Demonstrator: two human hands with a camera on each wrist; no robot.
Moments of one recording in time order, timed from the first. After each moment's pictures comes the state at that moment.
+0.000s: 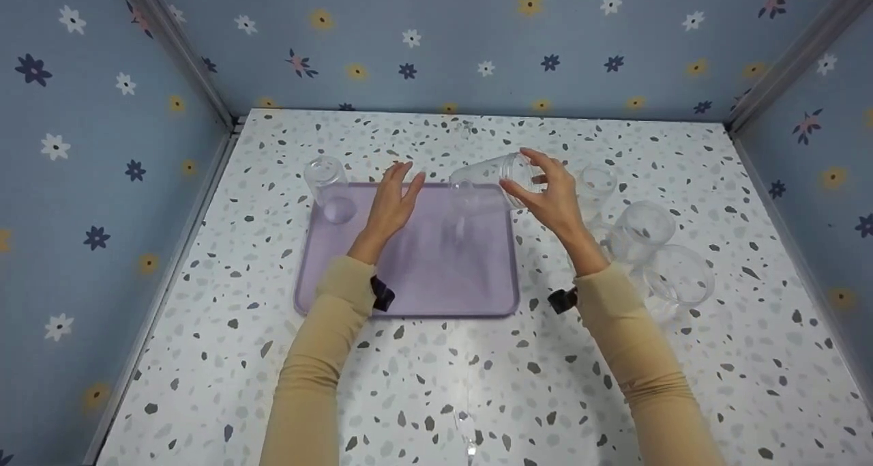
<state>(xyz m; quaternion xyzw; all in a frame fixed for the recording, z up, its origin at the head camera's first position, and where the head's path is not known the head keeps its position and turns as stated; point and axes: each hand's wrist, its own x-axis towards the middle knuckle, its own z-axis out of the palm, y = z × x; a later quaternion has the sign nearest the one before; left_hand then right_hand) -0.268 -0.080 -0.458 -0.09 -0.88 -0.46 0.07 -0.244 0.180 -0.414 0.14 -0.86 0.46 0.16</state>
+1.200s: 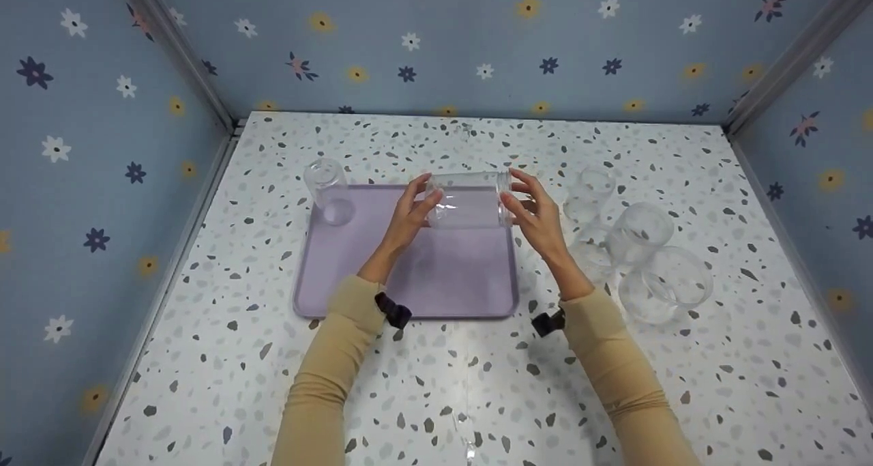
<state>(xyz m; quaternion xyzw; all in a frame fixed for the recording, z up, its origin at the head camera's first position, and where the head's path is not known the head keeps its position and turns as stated) -0.244 -0.057 -0.465 -0.08 -0.71 -0.70 -0.05 -0.207 0.159 -0.414 0.12 -0.78 0.61 0.08</state>
